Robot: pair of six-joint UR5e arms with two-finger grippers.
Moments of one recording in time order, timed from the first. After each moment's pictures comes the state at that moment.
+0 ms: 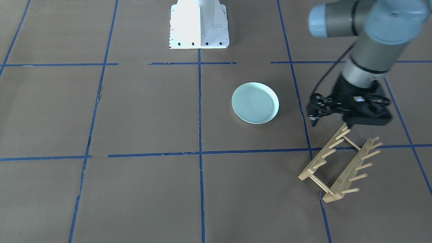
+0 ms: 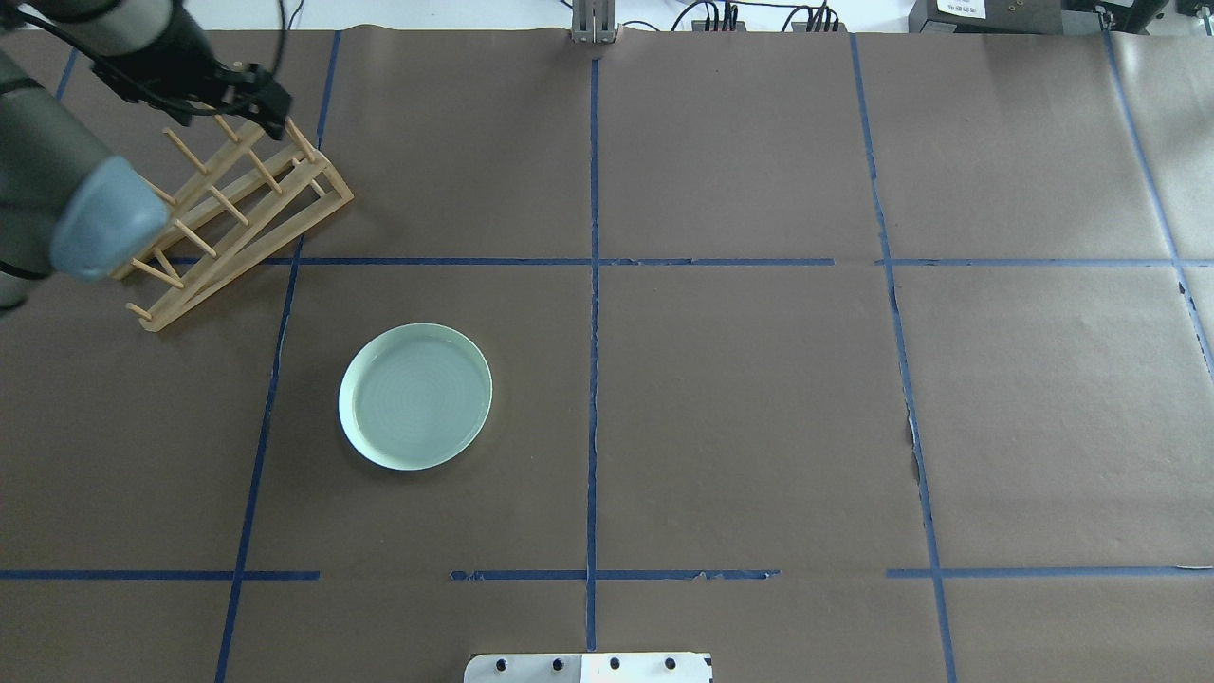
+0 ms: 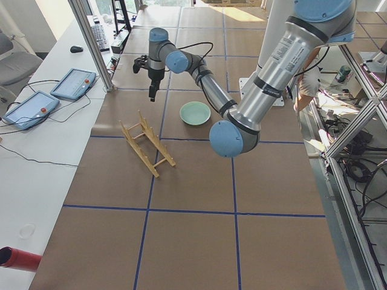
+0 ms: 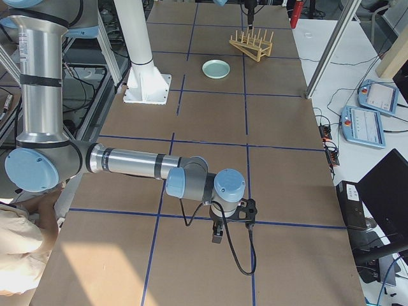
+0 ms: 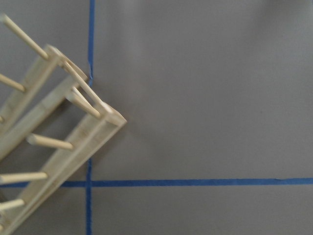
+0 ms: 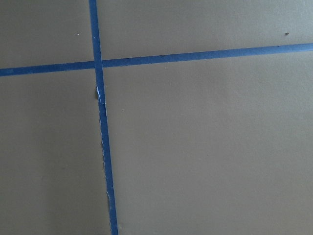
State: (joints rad) left arm -1.16 -2.06 -1.76 -1.47 -2.14 -0.43; right arm 1.62 -1.63 1.56 -1.62 2.32 -0.02
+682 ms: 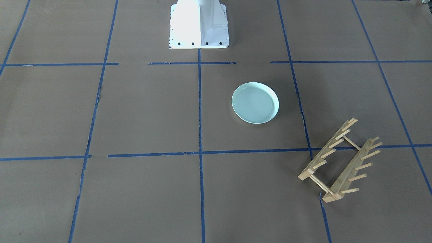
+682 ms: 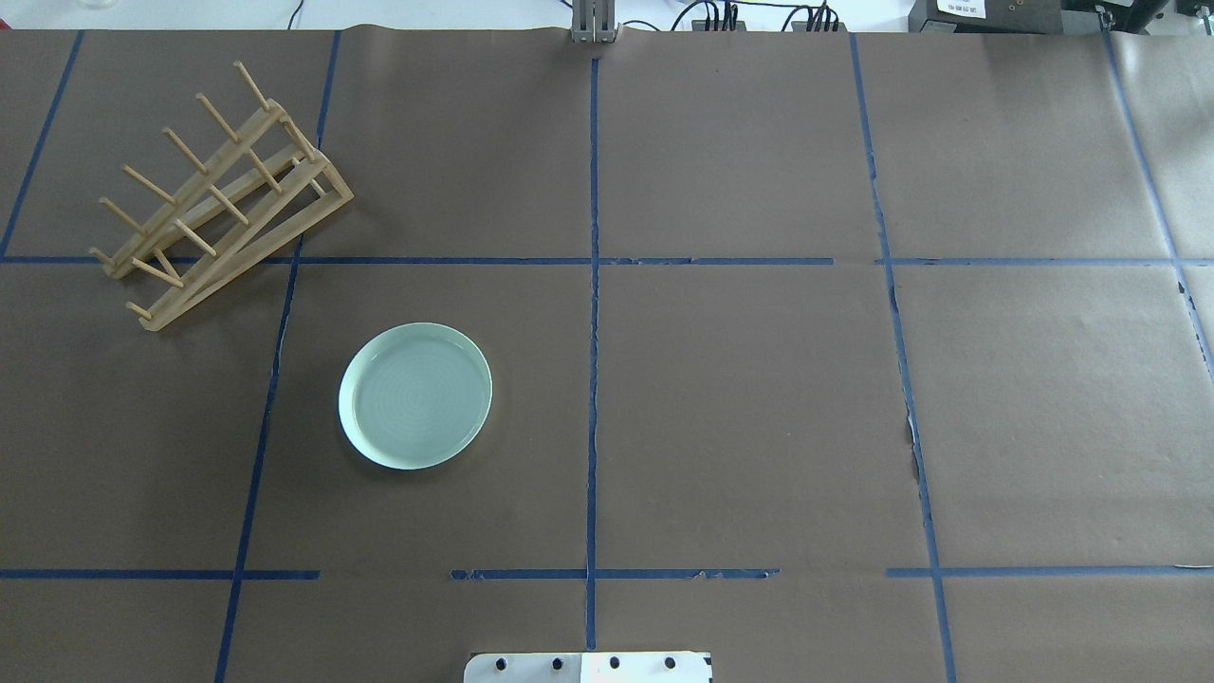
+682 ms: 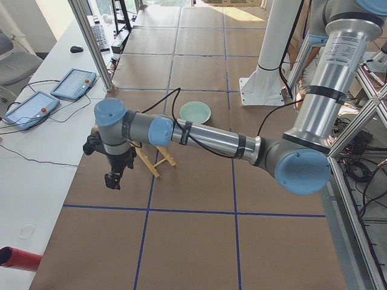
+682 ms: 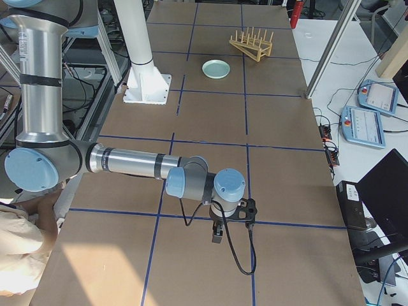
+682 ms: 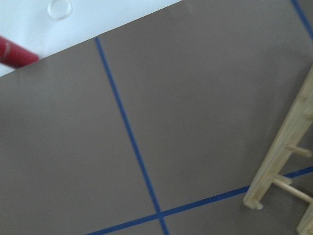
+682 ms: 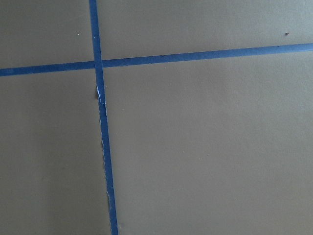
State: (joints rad) left arm -1.62 -1.80 -1.49 -1.51 -2.25 0.20; right arm 1.62 -1.63 1.56 -1.62 2.32 -0.02
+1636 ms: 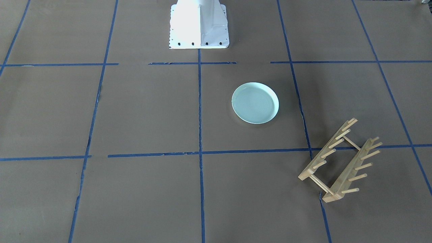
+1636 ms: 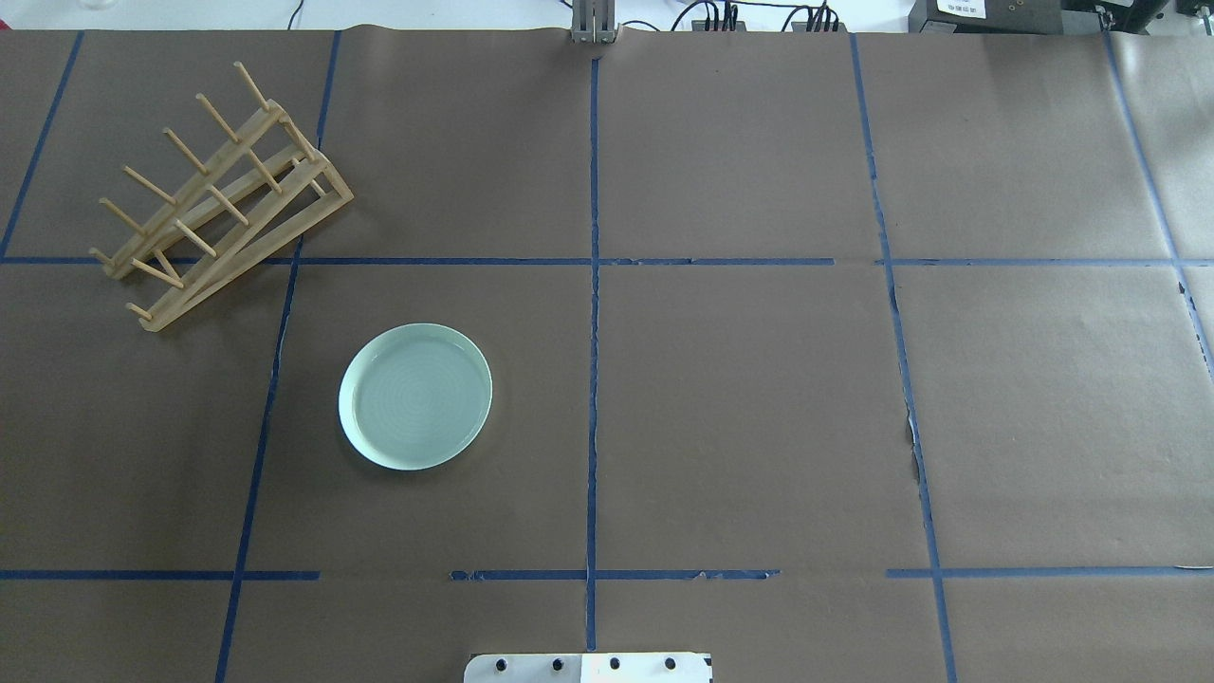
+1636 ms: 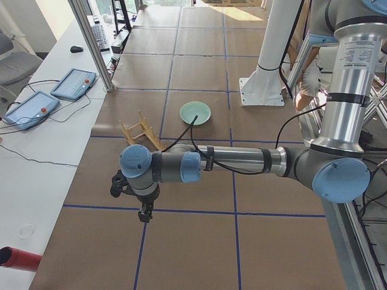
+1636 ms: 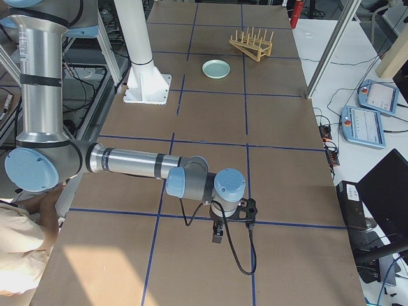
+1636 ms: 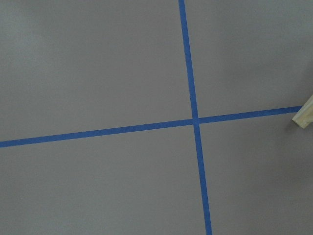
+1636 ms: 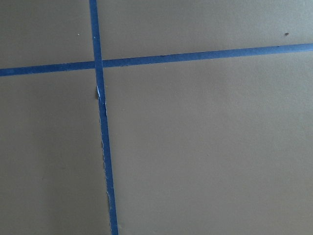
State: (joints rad) left arm -1.65 -1.68 -1.51 -1.50 -2.37 0.20; right arm 1.62 -1.63 1.56 -1.62 2.32 -0.02
